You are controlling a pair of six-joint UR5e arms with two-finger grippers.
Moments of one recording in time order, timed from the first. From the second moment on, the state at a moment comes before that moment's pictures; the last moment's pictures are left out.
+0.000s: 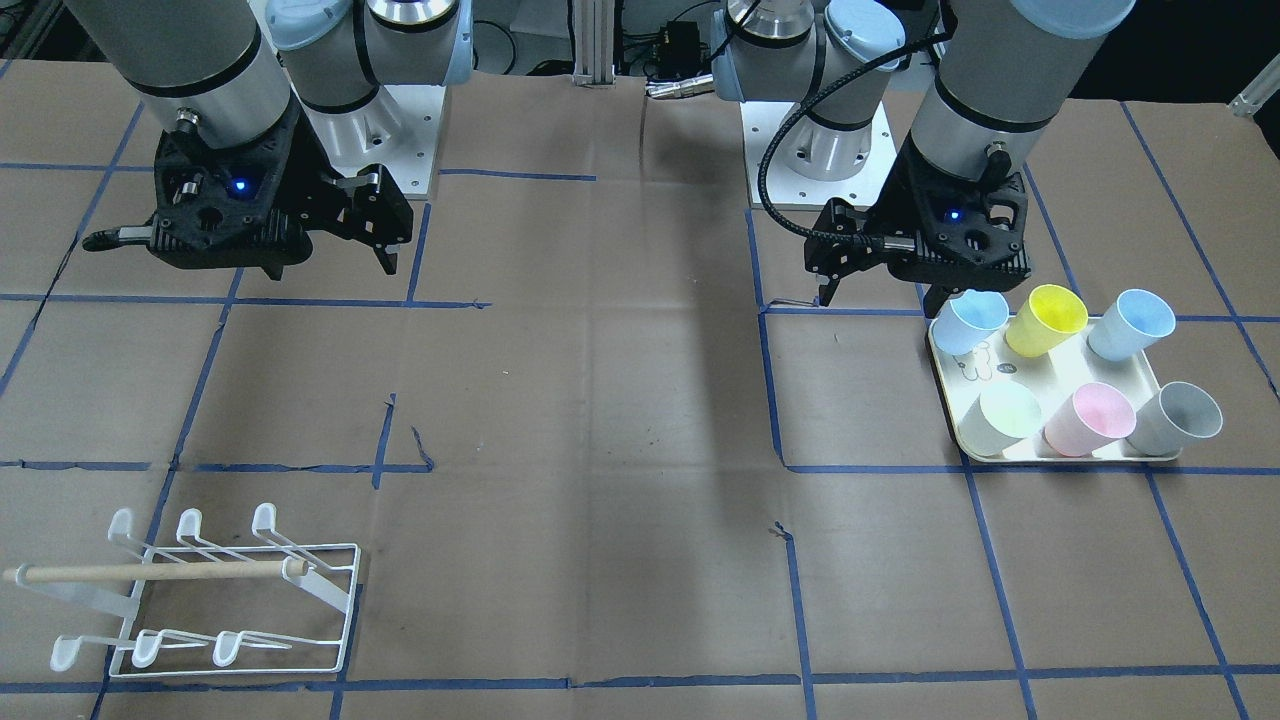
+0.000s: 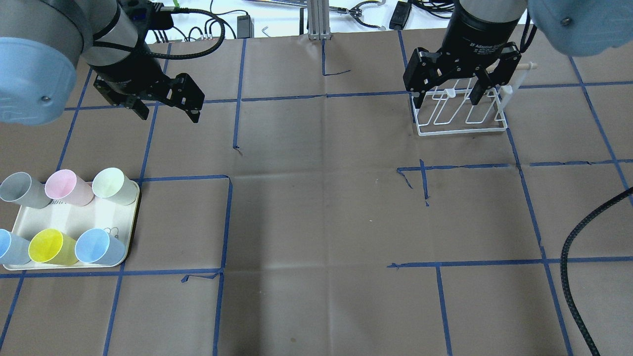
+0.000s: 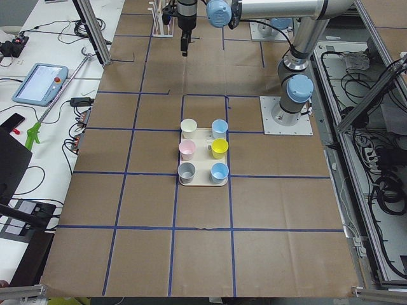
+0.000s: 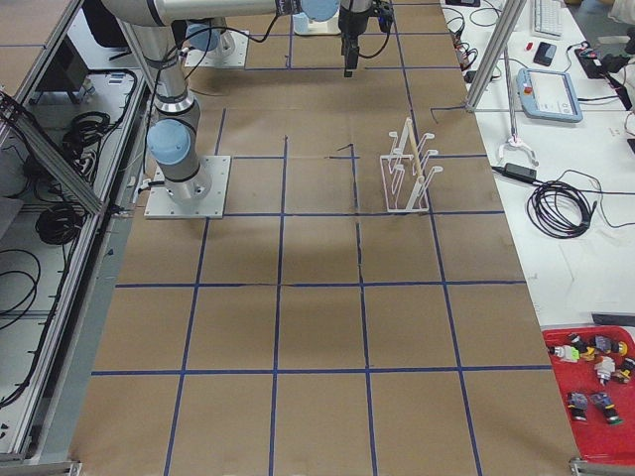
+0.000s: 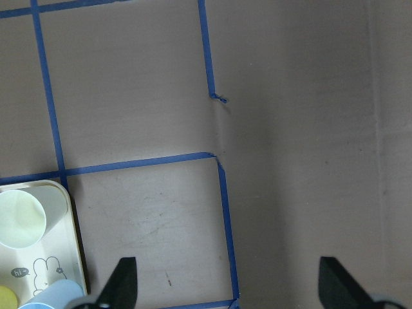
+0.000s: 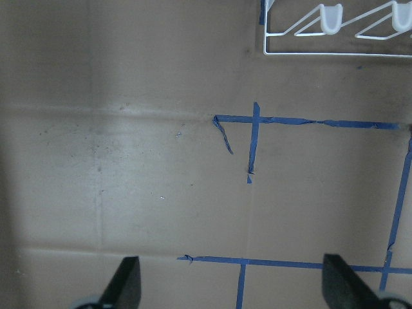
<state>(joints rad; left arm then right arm) -1.54 -1.60 -1.60 -1.46 1.56 0.15 1.62 -1.48 1.45 -1.49 -1.53 0.00</state>
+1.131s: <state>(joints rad) -1.54 -1.59 -1.61 -1.46 1.56 0.15 1.62 -1.47 1.45 -1.49 -1.52 0.00</state>
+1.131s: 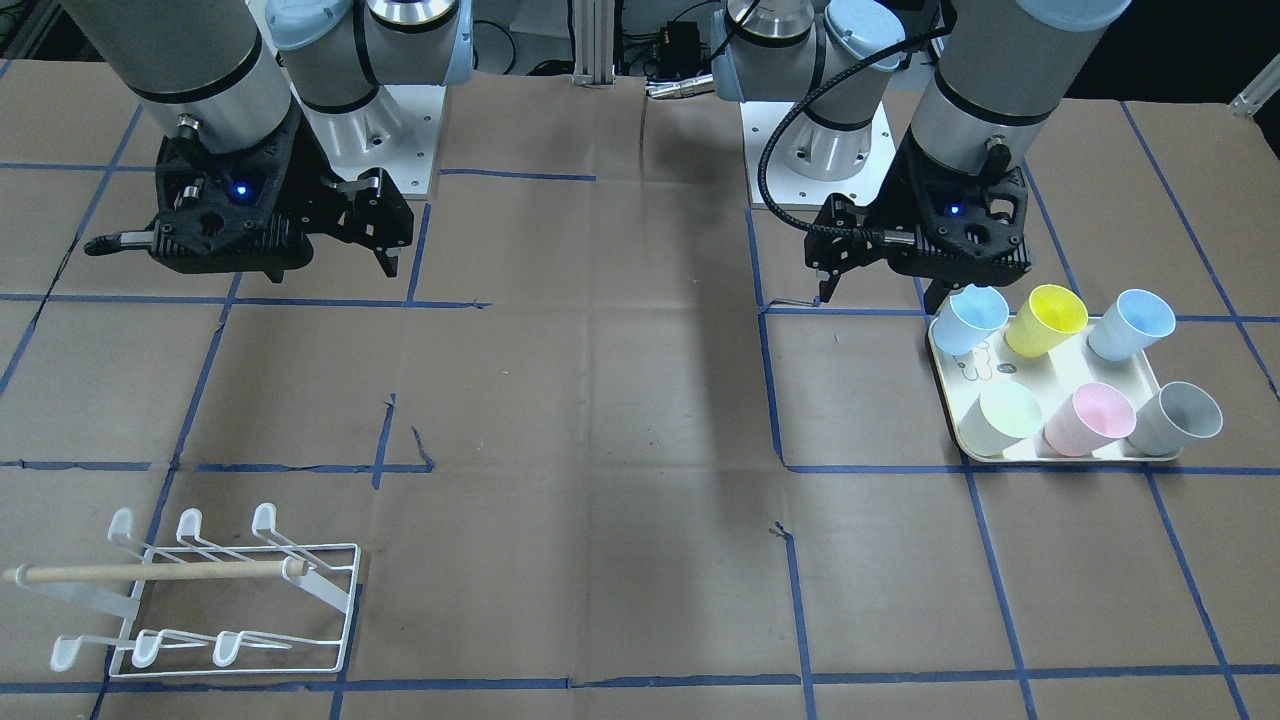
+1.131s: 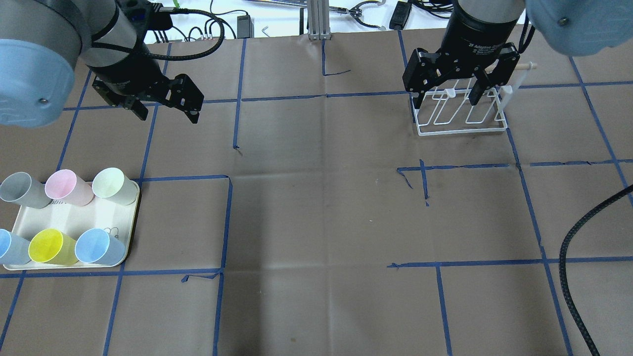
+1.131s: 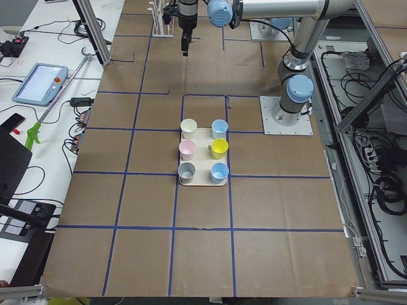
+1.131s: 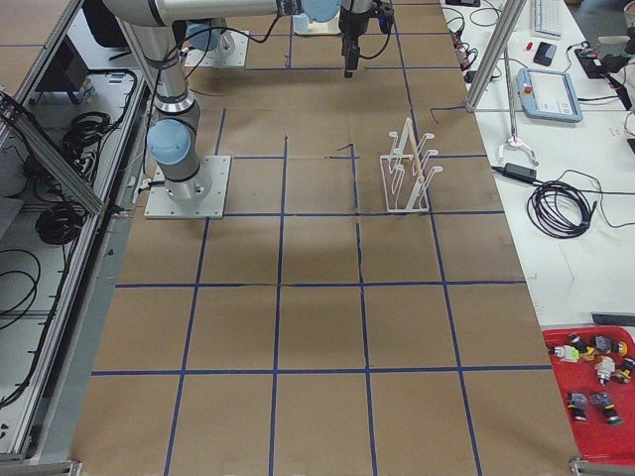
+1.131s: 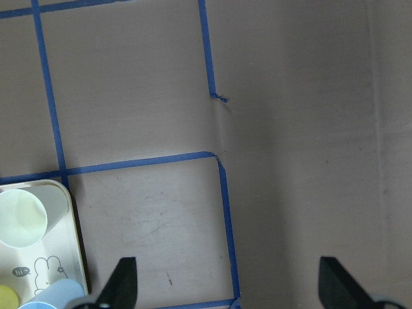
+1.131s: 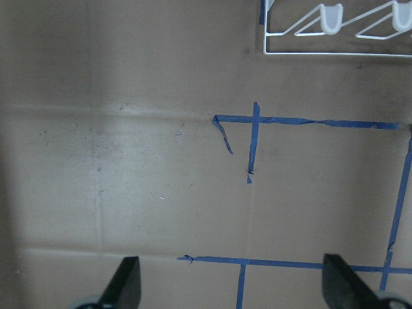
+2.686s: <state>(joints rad) -1.19 -1.55 -1.78 -1.39 1.56 0.45 1.62 -1.47 1.49 -1.50 -1.53 0.00</state>
